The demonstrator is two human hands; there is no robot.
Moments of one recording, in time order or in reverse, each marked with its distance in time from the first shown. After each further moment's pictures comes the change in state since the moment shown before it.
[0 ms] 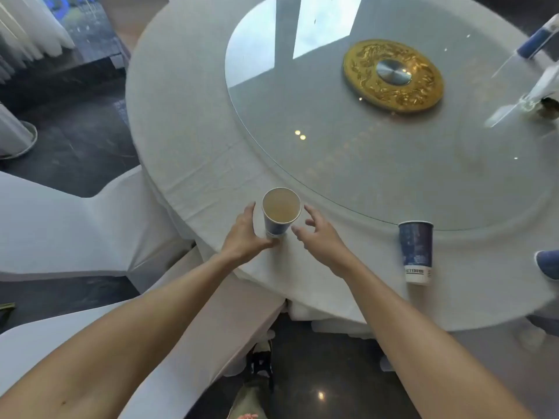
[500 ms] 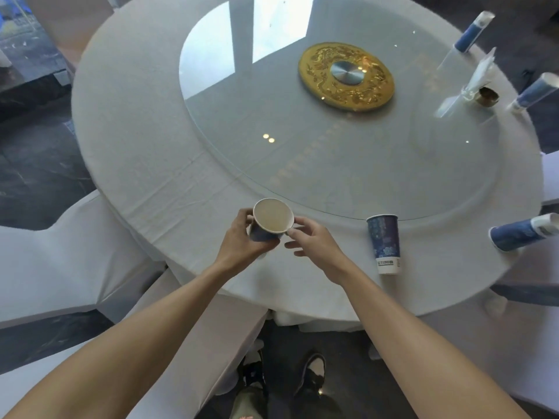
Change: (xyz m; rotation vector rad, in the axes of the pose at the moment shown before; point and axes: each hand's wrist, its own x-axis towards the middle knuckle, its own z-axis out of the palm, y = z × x) left_hand -0.001 0.045 0.022 -0.257 0.001 0.179; right_hand -0.017 0.011 -0.039 0.261 0.056 0.006
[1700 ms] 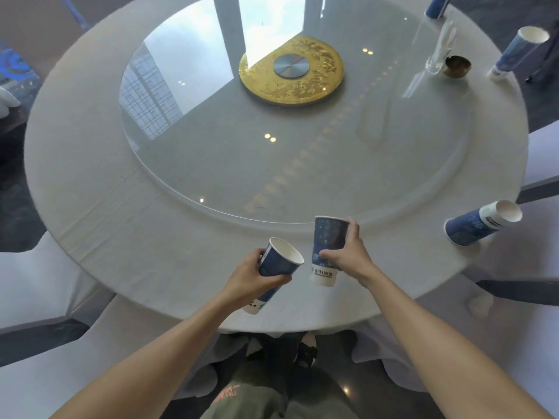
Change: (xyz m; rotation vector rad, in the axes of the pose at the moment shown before) left_hand -0.025 0.099 0.245 0.192 -0.246 -0.179; right_hand 0.025 0.156 -0.306 -0.080 0.195 0.065
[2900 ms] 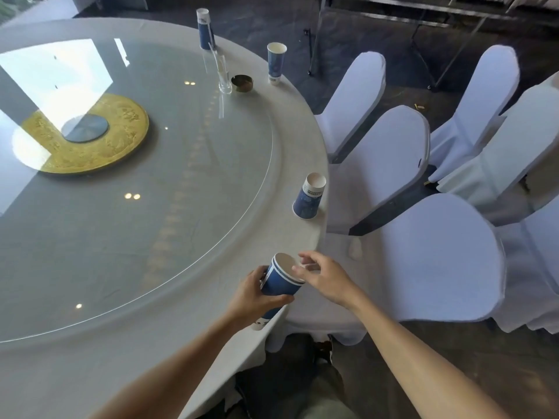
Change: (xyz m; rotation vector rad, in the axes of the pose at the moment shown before) left_hand 0.051 0.120 0.203 0.190 -0.447 0.331; right_hand -0.121 0.088 -0.153 0.059 0.286 0.074
